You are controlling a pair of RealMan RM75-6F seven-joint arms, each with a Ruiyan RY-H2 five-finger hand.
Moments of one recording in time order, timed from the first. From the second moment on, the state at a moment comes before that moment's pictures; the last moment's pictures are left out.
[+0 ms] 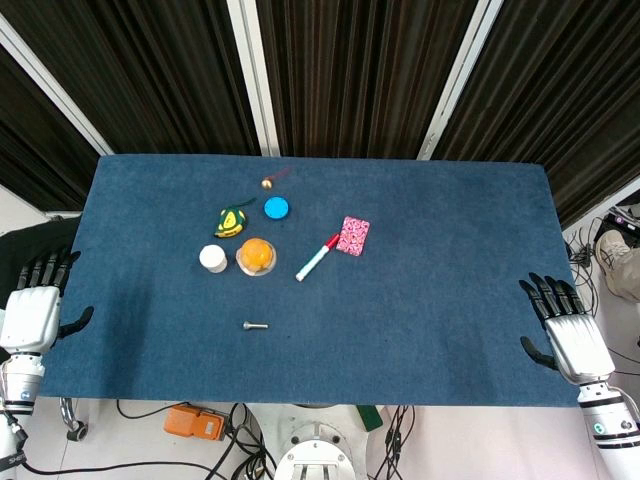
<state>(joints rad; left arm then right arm) -0.18 -1.15 -0.07 -1.55 1.39 1.35 0.01 0.14 -1.11 0.00 -1.57 -1.60 1.41 -0.05</state>
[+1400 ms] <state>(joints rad) -0.39 -1.41 -0.05 -1.81 1.37 1.09 0.44 0.16 -1.09 0.00 -1.58 -1.58 1.38 -0.03</state>
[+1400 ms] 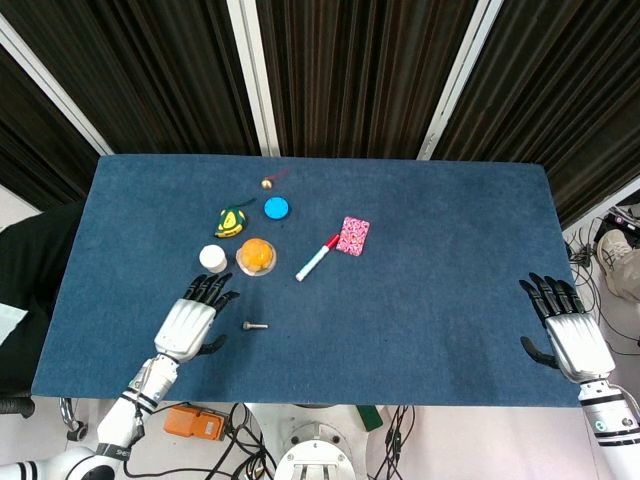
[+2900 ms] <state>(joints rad) -0.45 -1.66 -0.05 -1.72 1.08 1.18 0.65 0.16 -1.09 0.00 -1.59 -1.57 1.36 -0.03</state>
